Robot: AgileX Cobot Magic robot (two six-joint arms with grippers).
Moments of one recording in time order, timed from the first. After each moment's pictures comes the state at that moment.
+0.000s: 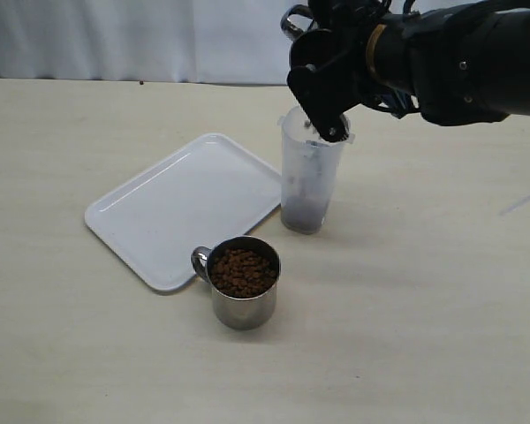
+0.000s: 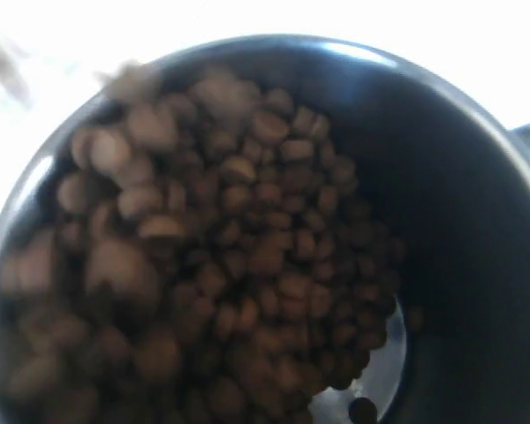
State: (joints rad) left arm -0.05 0.00 -0.02 0.09 0.19 -0.02; right arm 0.66 1.71 -1.15 -1.73 0.35 -0.25
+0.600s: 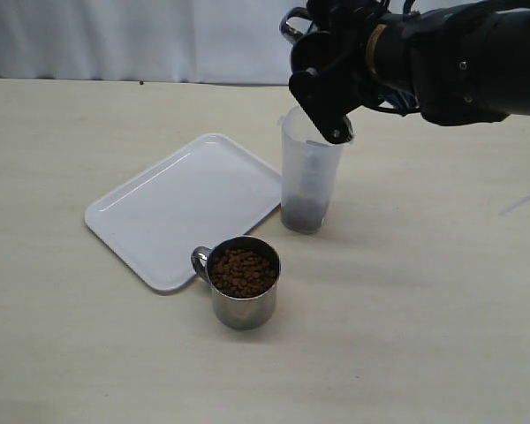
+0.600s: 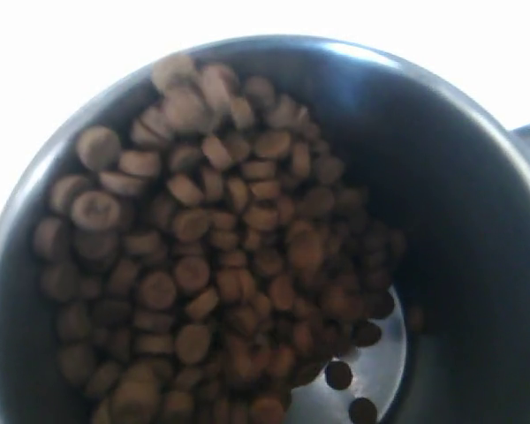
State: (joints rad) left arm -0.05 0.00 -0.02 0.09 0.19 -0.02; right arm 0.66 1.71 -1.15 -1.73 0.35 -0.31
